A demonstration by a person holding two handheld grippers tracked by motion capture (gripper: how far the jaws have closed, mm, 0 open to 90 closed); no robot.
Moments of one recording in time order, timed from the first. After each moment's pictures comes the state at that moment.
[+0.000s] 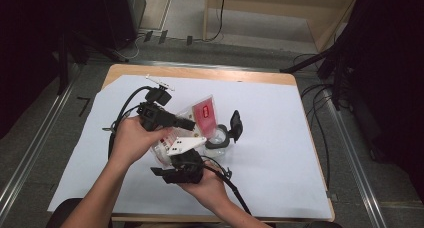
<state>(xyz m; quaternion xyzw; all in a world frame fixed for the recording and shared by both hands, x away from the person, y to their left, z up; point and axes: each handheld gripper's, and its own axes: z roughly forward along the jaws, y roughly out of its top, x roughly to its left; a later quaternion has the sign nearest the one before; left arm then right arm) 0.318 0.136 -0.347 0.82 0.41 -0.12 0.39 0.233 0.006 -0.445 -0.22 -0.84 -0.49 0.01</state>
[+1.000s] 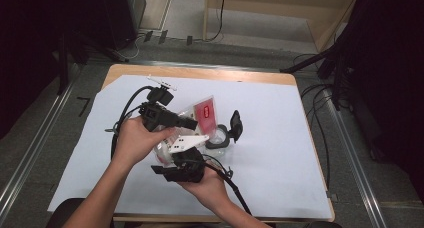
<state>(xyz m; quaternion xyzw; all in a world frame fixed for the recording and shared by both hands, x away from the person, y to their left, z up) 0.316 0.131 -0.345 0.81 0.41 -0.10 0.40 0.234 0.003 -0.441 -0.23 -0.84 -0.50 0.03</state>
